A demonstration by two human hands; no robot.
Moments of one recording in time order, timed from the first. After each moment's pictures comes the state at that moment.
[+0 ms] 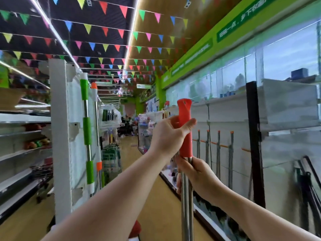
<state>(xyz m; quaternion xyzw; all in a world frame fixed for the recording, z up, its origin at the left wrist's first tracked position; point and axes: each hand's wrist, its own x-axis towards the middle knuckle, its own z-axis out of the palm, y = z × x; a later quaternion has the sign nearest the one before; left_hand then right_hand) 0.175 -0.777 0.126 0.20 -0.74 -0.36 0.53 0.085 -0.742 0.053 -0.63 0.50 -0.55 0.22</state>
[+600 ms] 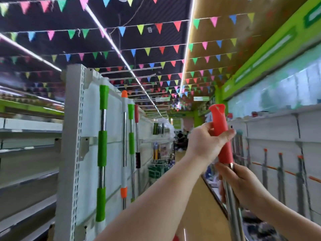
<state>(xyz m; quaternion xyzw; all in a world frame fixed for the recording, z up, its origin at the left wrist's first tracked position) 0.040 -1.048 0.147 0.28 -0.73 -0.24 0.58 -0.062 -1.042 0.077 -0.65 0.43 -0.57 0.25</state>
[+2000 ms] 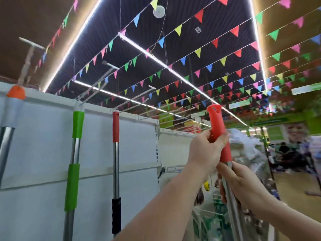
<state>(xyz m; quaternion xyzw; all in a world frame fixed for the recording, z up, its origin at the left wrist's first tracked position) -0.108 -1.706 0.198 0.46 -0.62 -0.06 0.63 -0.183 -1.766 0.138 -0.77 0.18 -0.53 0.31</state>
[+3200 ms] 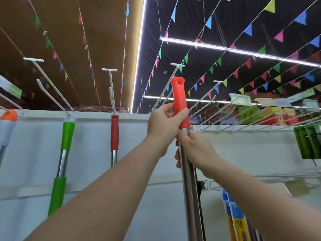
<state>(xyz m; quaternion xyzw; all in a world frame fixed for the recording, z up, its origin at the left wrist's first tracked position) -0.006 -1.906 0.264 0.59 -0.42 0.27 0.63 -0.033 -1.988 0.224 -0.75 -0.16 -0.40 0.51</state>
